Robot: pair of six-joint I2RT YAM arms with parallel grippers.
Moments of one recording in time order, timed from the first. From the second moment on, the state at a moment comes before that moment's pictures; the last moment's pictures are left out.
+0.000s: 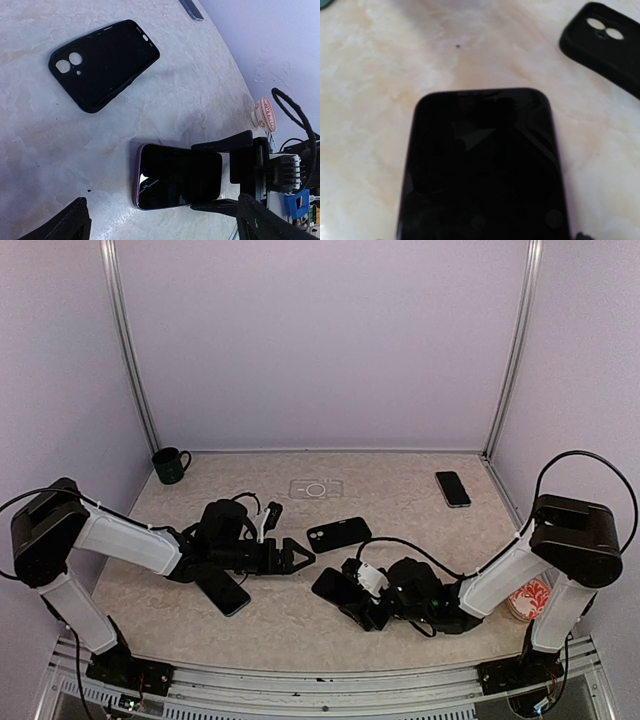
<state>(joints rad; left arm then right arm) -0.79 1.62 0.66 0.43 0.32 -0.67 1.10 1.75 0.48 0.72 0.15 -0.02</state>
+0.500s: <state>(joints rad) -0.78 1.74 0.66 0.54 0.41 -0.70 1.13 1.63 0.48 0.65 0.15 -0.06</state>
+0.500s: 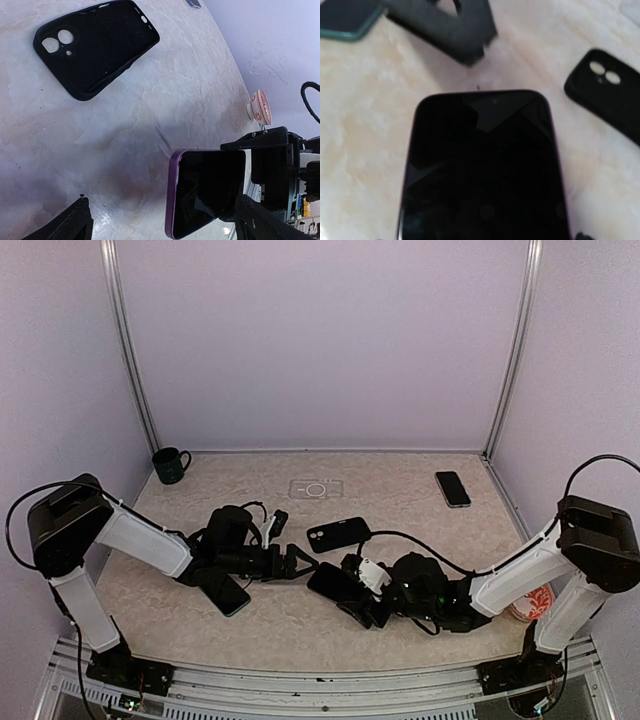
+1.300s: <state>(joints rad) -0.77 1.79 0.65 0.75 0.65 -0.78 1.18 1.58 0.54 0.61 0.15 -0.13</state>
